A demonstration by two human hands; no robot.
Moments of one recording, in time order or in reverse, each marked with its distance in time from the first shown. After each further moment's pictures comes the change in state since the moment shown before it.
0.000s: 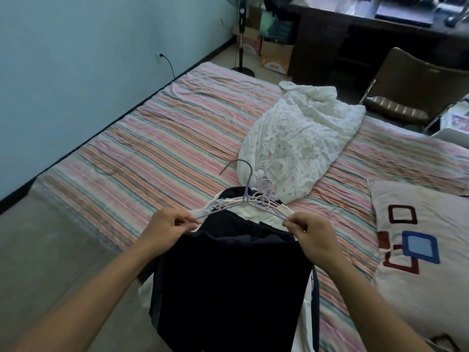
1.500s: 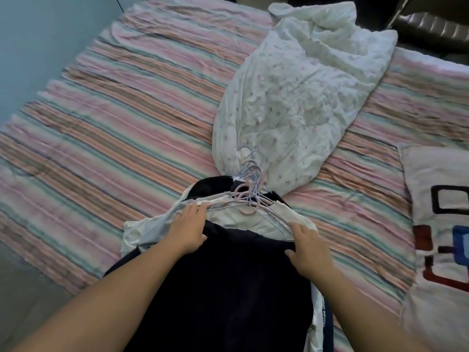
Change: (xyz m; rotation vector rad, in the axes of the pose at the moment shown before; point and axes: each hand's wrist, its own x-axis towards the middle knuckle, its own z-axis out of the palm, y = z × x) left_hand 0.256 -0.121 0.216 0.802 -0.428 -0.099; right_hand 0.147 0.237 0.108 -0.573 -0.395 0.253
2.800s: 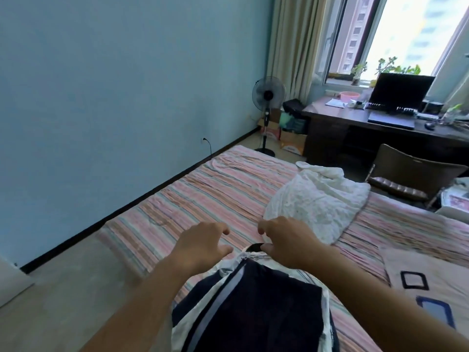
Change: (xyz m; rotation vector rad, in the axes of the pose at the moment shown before) left_hand -0.591 -0.020 -0.226 -0.229 0.540 -0.003; right_hand -0.461 -0.298 -0.273 -0.305 0.354 -0.586
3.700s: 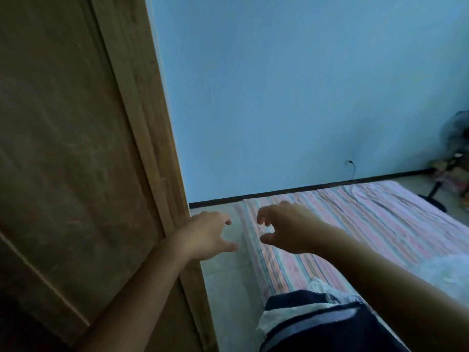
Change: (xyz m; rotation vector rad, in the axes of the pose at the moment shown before) left_hand -0.268 -0.105 -0.097 -0.050 0.163 -0.683; right_hand 0.007 -0.275 -0.057 0.033 -0.075 -0.764
